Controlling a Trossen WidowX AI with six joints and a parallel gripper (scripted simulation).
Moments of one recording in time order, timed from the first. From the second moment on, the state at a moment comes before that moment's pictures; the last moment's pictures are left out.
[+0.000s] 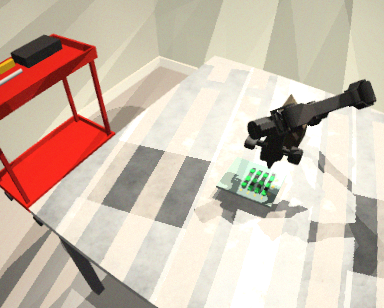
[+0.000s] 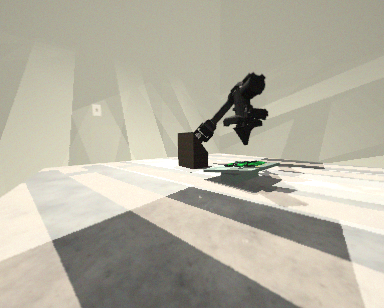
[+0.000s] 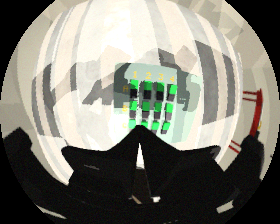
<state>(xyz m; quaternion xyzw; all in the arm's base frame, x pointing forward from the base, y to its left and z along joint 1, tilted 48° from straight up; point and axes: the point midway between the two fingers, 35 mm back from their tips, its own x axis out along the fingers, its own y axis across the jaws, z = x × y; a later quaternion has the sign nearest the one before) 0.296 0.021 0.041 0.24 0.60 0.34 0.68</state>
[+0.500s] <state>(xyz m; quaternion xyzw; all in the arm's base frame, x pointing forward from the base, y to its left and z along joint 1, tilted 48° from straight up) 0.287 0.055 0.022 0.24 0.59 0.33 0.69</state>
